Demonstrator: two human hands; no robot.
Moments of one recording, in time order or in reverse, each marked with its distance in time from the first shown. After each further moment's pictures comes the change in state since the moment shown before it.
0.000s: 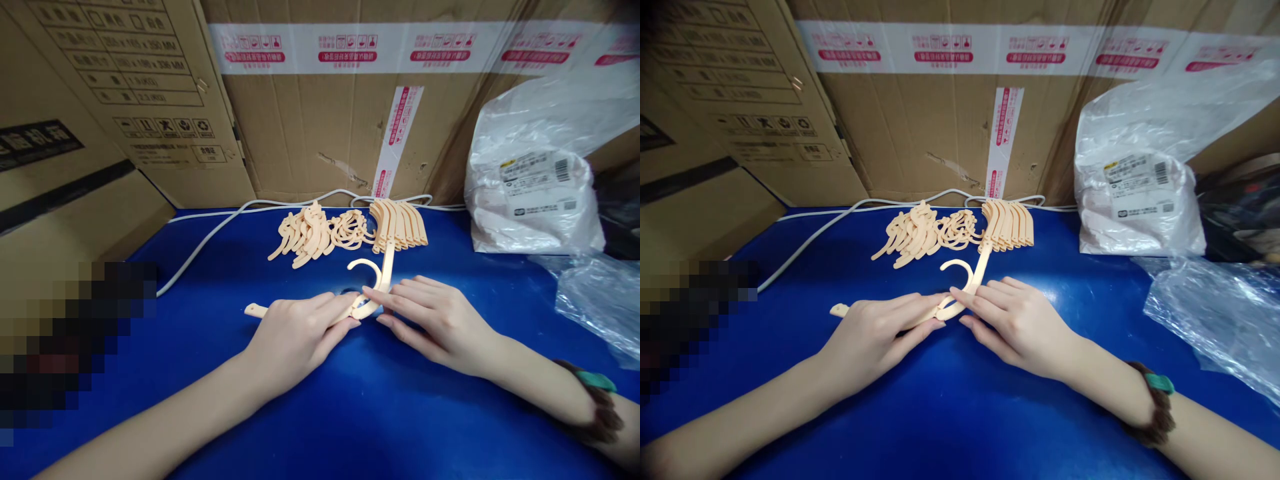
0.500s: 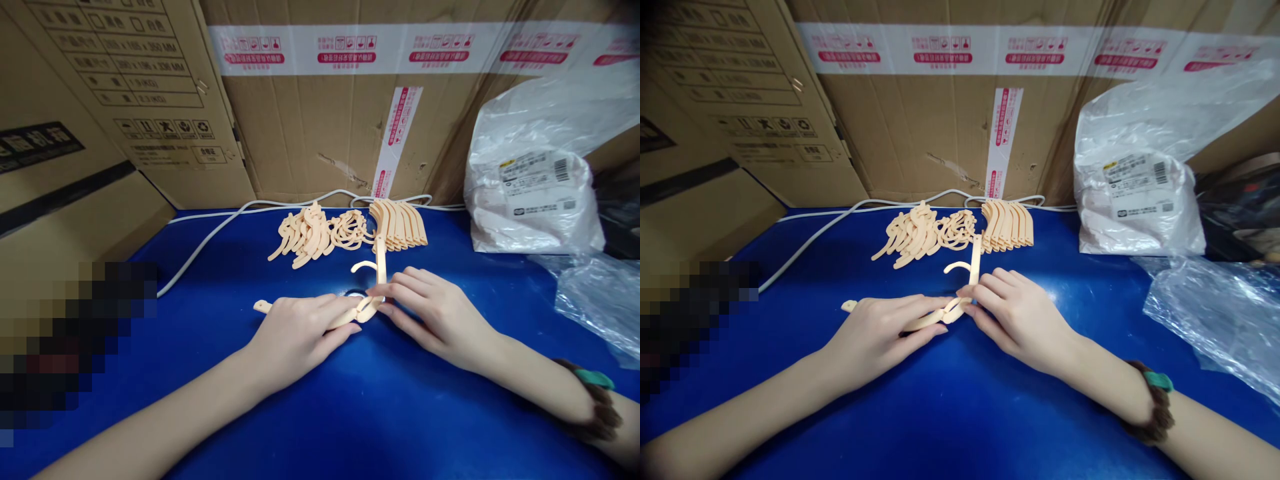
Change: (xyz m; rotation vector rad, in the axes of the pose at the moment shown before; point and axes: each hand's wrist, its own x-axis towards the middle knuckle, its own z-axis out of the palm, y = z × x) left_hand 0.000 -0.008 0.002 -0.130 -0.075 0.002; right_hand 0.005 0.001 0.000 0.030 -0.014 0.103
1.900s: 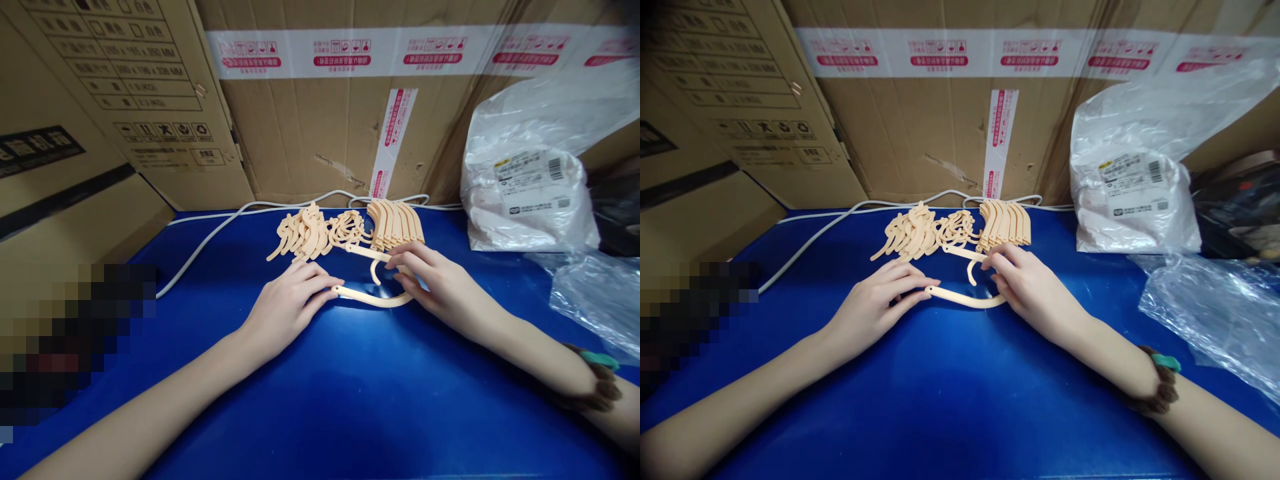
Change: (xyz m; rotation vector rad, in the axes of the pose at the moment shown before) left_hand 0.012 -0.026 0.000 -0.019 0.140 -0.018; right_hand -0.005 0.035 -0.002 0.029 -0.003 0.154
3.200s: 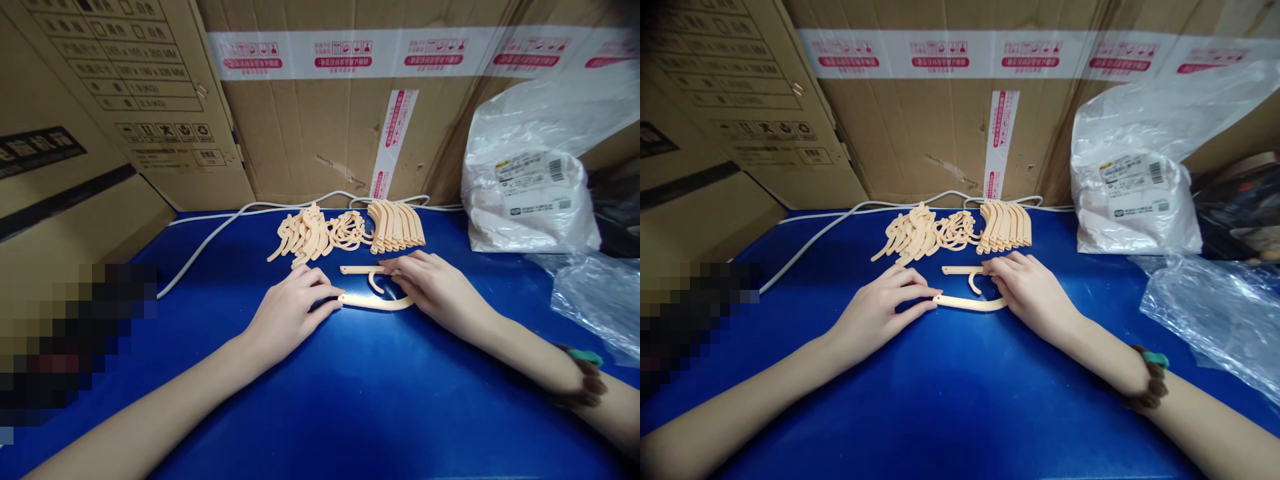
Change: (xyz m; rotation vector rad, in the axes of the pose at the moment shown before) left_hand -0.002 0.004 0.003 0.040 -0.079 -0.041; right_hand 0.000 0.005 0.011 -0.132 -0.063 0.043
